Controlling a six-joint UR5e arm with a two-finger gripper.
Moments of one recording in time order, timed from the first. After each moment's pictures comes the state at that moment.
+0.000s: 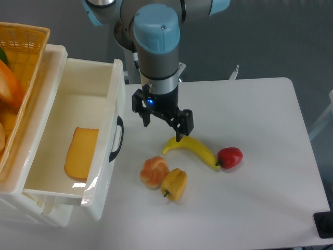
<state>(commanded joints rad) 2.41 -1.79 -1.53 -1.21 1.54 0.89</state>
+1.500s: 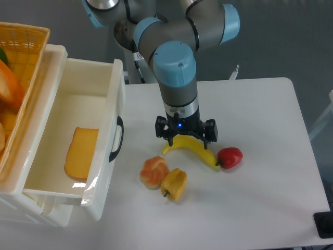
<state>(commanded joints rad) 2.43 -1.85 -1.60 -1.11 1.68 0.59</state>
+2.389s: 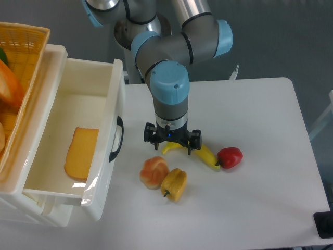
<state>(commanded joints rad) 2.39 -1.89 -1.65 -1.12 1.55 0.56</state>
